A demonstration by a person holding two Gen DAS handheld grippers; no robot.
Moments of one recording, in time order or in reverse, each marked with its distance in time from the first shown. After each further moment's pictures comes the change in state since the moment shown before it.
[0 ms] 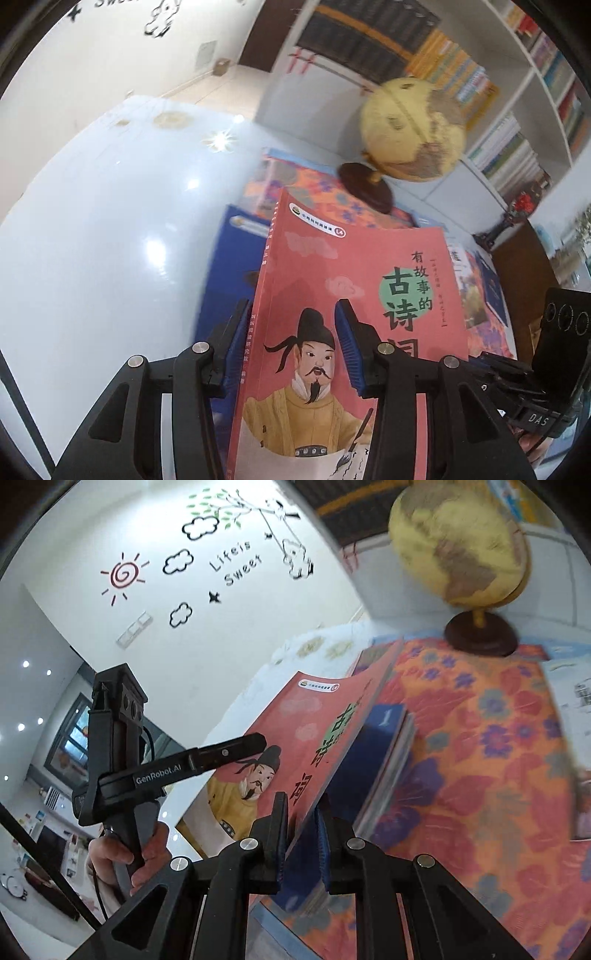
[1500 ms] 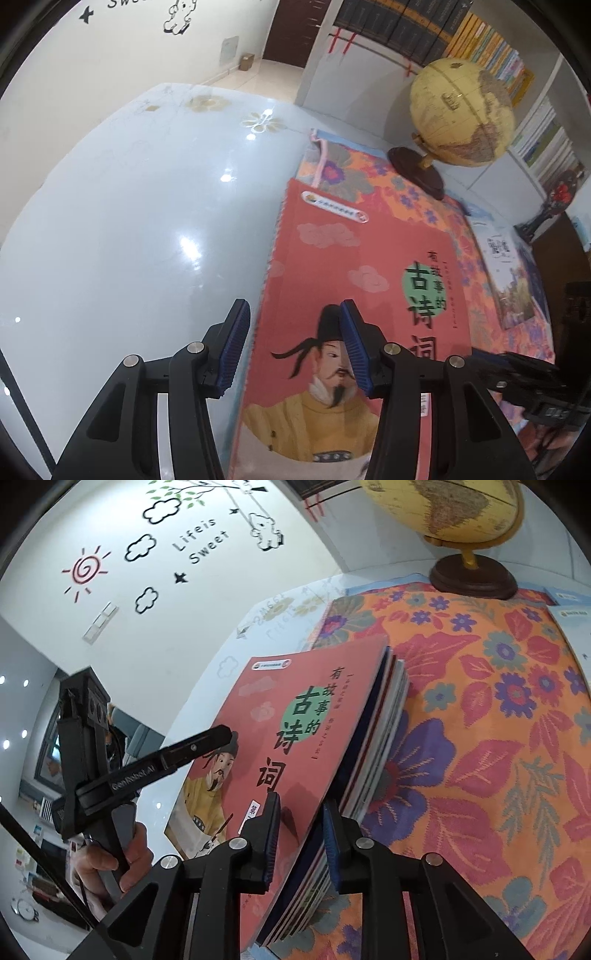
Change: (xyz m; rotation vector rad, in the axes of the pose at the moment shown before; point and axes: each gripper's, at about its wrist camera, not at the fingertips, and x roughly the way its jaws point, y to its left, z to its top) left arm 0.032 0.028 -0.006 0.015 0.026 0.142; right arm 0.036 -0.025 -0.003 0.108 0.079 -0.092
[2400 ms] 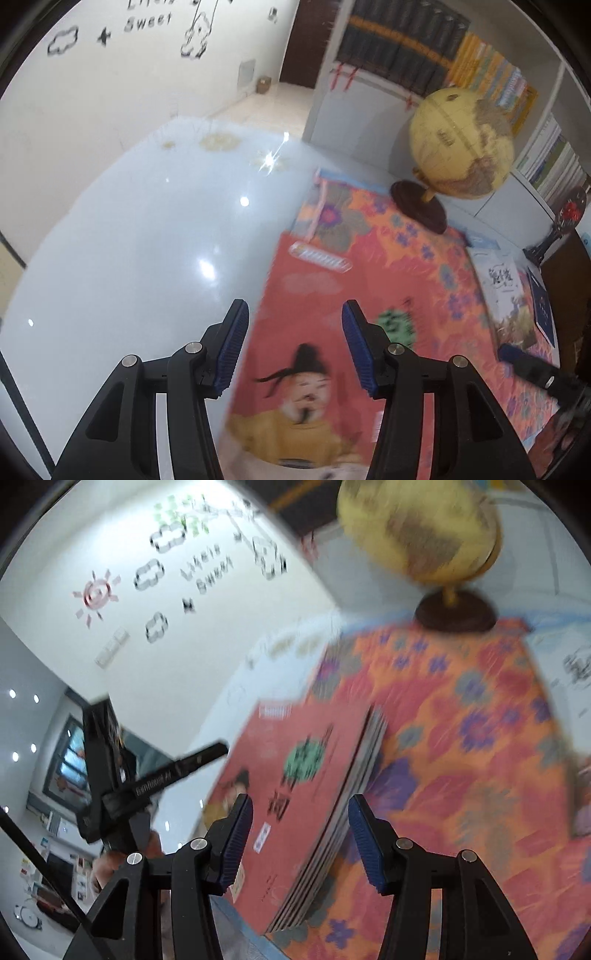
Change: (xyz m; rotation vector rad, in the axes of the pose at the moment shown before) left arm -0.037 -0.037 0.024 -0.003 -0.109 0.081; right arm -0.078 -0.026 0.018 -0.002 -0.159 0.064
